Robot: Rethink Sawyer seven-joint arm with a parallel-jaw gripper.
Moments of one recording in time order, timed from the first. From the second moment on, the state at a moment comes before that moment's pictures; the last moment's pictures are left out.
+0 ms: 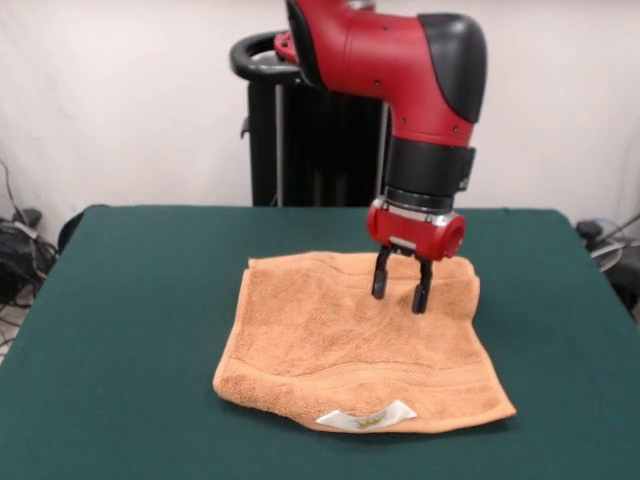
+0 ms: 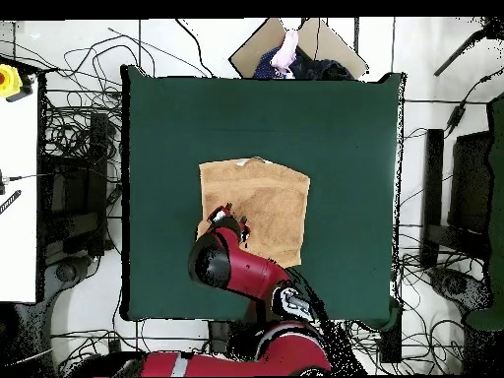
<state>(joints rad) -0.12 -0.53 -0.02 2.06 0.21 -0.30 2.11</state>
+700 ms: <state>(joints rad) -0.20 -0.64 0.04 2.15 0.15 -0.30 2.11</state>
